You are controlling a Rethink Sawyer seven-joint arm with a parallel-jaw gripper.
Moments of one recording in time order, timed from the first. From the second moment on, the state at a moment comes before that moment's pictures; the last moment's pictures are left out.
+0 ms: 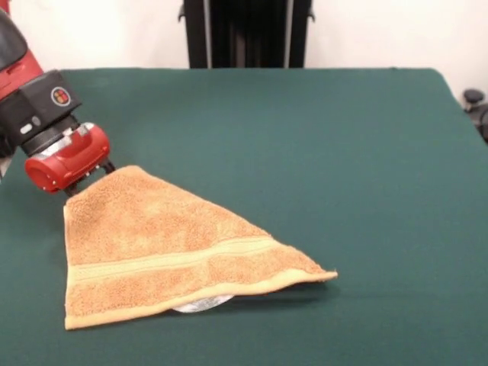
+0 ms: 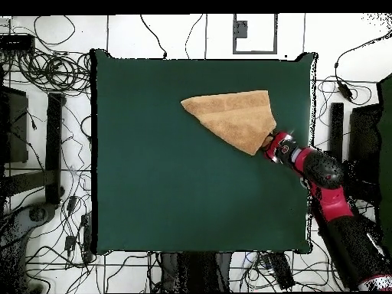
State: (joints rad) arm -1.13 -0.13 0.62 1.53 0.05 0.52 2.79
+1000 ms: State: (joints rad) arm -1.37 0.09 0.89 1.95 0.10 0.28 2.79
